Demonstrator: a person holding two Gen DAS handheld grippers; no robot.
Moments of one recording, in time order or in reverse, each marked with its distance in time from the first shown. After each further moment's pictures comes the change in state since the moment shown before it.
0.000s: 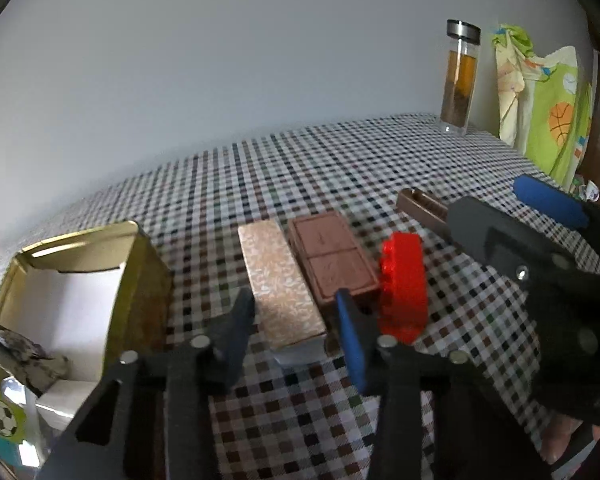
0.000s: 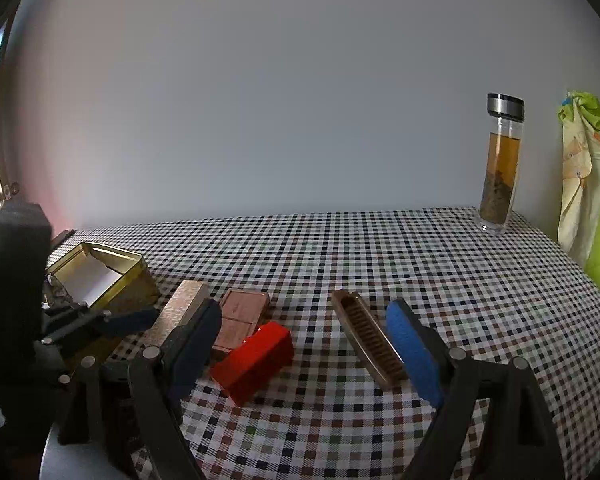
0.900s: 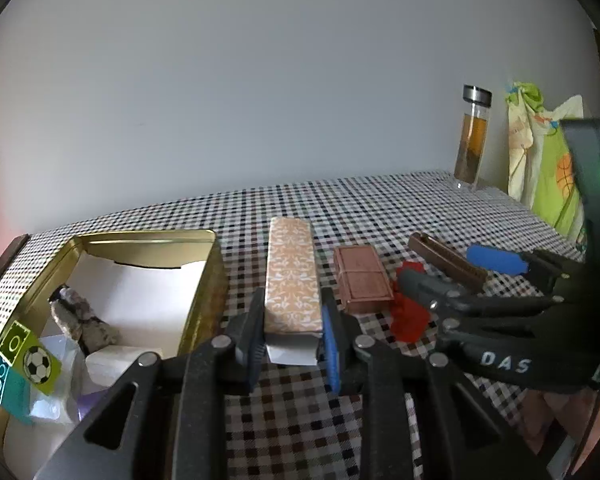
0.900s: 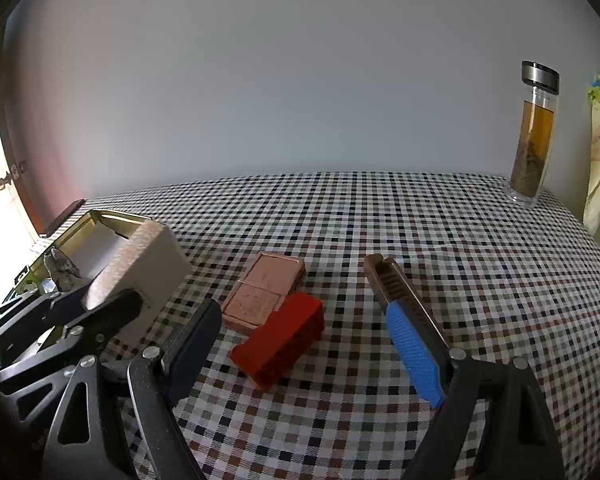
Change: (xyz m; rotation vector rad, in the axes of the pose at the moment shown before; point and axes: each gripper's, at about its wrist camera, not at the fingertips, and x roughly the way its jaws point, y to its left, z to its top) left arm -0.055 0.020 -0.027 -0.108 -0.210 0.075; right arm 0.025 0.016 -0.007 -0.032 0.158 0.063
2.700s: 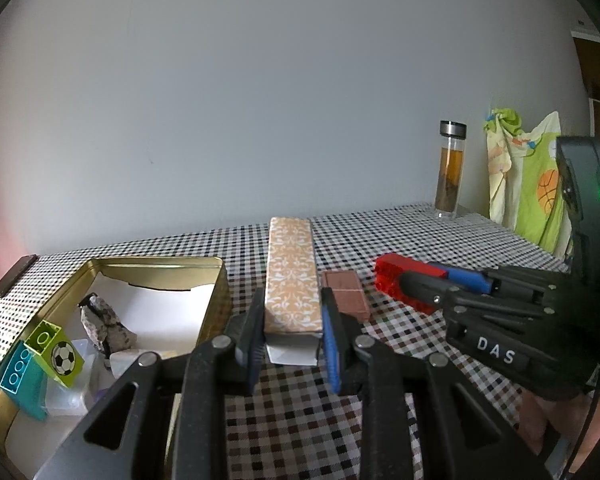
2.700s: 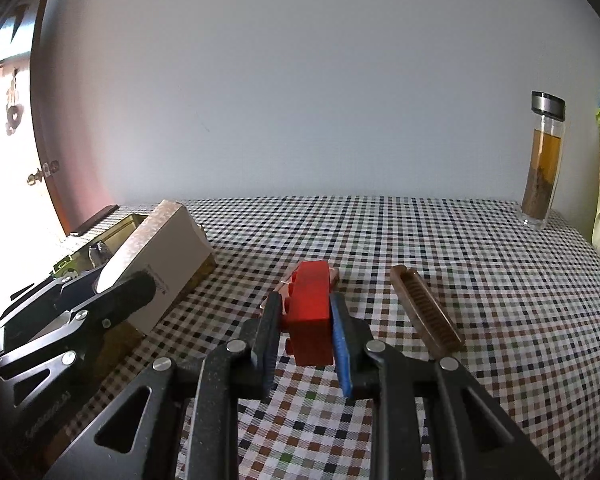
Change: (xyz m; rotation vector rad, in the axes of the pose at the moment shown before) left arm -0.041 0.006 -0.014 0.017 -0.157 -0.032; right arm -0.057 0.032 -0.018 -0.040 -0.131 0.075
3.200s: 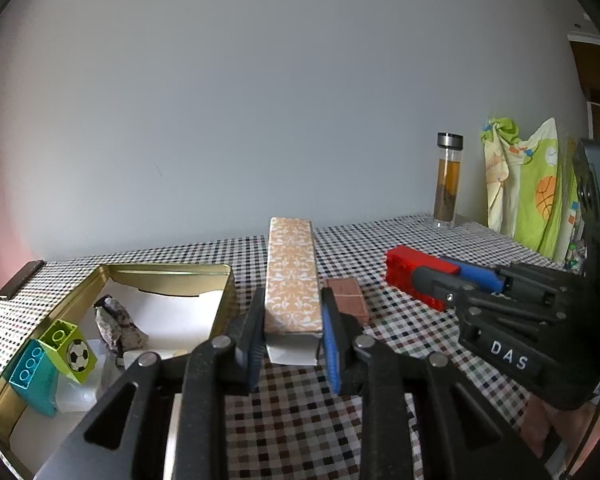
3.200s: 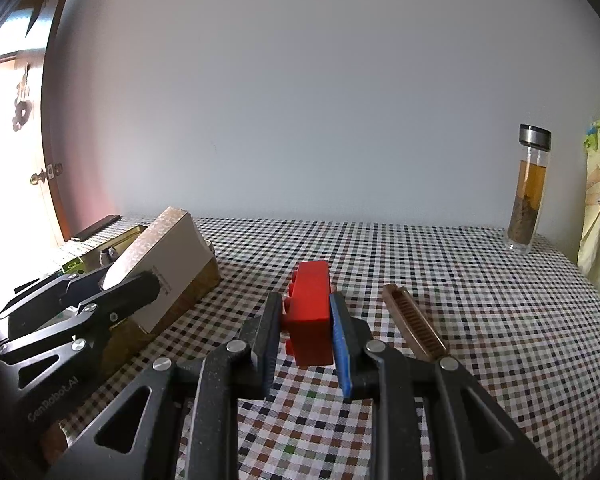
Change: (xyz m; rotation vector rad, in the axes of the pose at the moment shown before) left arm -0.016 0.002 -0.005 0.003 -0.053 0.010; right arm -0.016 0.007 -0.005 -0.044 -0.095 -0.033
